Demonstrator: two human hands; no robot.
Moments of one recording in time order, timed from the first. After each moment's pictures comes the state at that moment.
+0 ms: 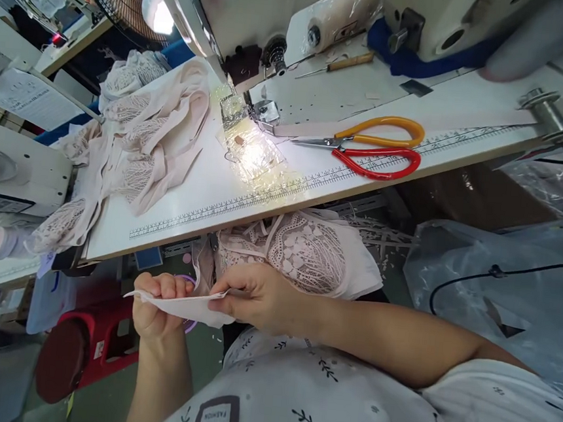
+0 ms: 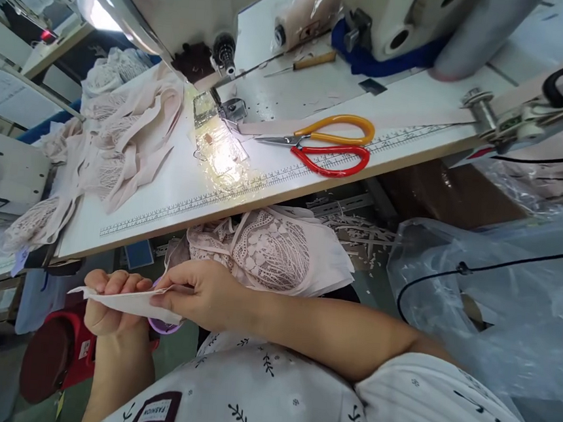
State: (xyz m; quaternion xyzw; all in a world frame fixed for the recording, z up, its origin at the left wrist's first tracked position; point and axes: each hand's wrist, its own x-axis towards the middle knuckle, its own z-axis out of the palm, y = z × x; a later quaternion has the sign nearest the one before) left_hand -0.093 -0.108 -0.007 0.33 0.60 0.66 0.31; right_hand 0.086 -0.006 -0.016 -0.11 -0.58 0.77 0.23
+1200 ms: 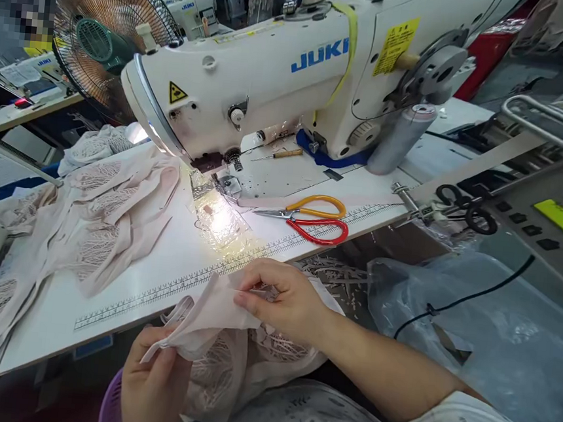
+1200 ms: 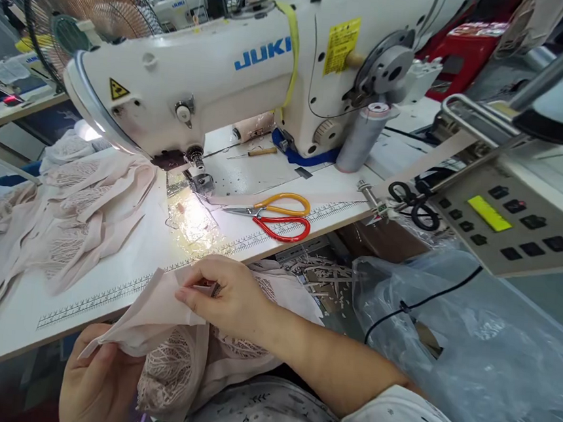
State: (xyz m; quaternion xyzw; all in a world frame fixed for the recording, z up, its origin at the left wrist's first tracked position) left_hand -0.047 -0.052 -0.001 0.18 0.59 0.71 0.33; right_hand 0.119 0.075 0.003 -0.21 -0.67 0.56 0.43
